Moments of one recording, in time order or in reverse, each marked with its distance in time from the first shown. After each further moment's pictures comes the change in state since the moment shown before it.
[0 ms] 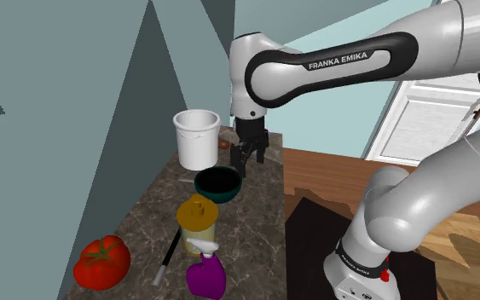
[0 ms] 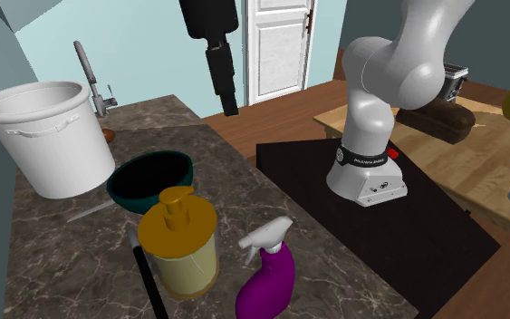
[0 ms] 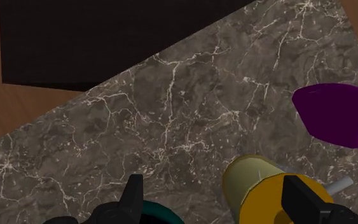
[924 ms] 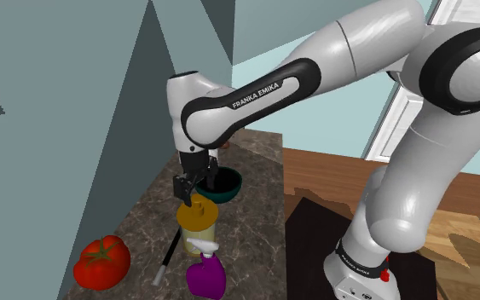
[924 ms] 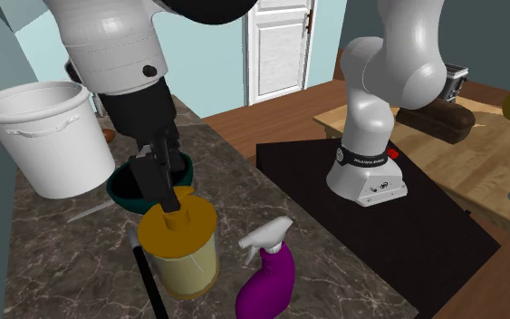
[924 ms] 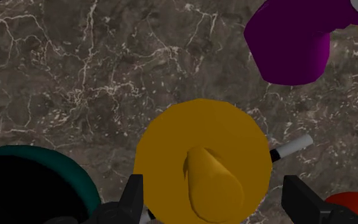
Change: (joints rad) arm 0.059 0.442 0.134 0.210 -0.014 0.273 0.145
